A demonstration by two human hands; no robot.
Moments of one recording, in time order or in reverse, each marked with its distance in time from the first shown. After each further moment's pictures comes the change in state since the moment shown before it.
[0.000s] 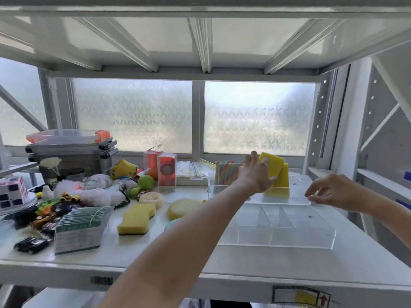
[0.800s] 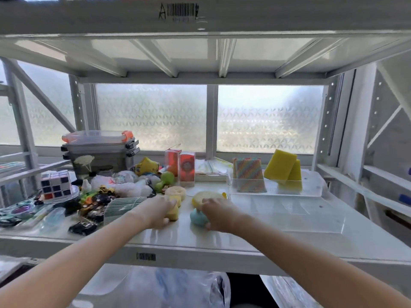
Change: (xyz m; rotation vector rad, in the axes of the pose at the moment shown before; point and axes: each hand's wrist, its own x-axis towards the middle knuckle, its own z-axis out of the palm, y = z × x) left_hand -0.219 -0.210 -0.092 0.617 -0.423 -0.121; right_hand 0.005 -0.286 0.129 -0.310 -0.177 -0.454
